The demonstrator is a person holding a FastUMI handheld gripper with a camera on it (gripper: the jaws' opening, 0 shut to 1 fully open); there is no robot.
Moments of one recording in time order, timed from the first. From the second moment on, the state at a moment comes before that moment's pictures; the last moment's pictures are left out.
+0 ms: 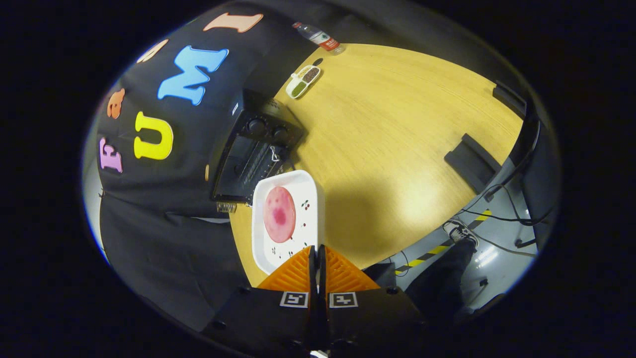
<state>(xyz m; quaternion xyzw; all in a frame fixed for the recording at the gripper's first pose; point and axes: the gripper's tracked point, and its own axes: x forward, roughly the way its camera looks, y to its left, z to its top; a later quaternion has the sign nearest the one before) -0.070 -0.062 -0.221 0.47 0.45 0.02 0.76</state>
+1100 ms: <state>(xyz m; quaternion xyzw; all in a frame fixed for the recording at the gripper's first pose) 0.127 0.059 -0.237 0.50 0.46 0.01 0.74</state>
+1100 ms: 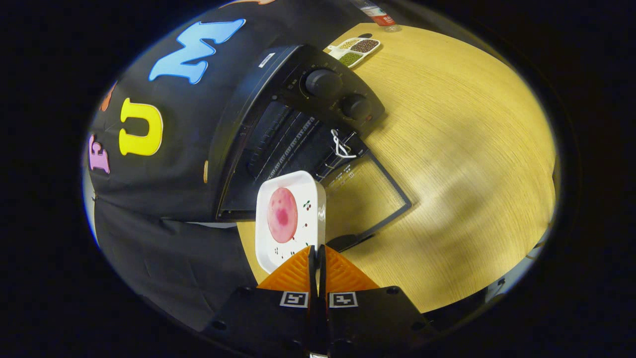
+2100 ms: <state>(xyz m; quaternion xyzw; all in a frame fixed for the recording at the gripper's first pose) 0.250 0.073 -0.269 0.58 0.33 -0.11 0.73</state>
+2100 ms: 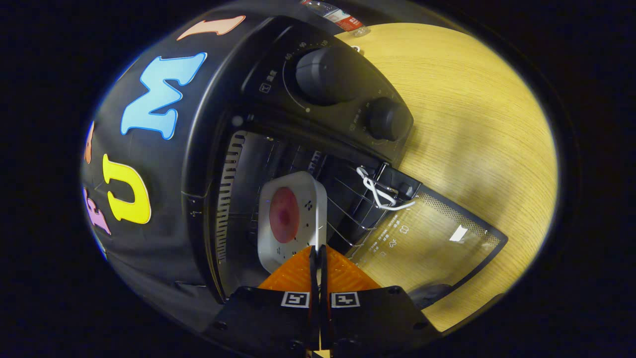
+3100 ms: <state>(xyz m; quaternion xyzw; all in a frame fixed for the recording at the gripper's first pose) 0.220 0.103 -0.222 0.58 0.29 -0.04 0.76</state>
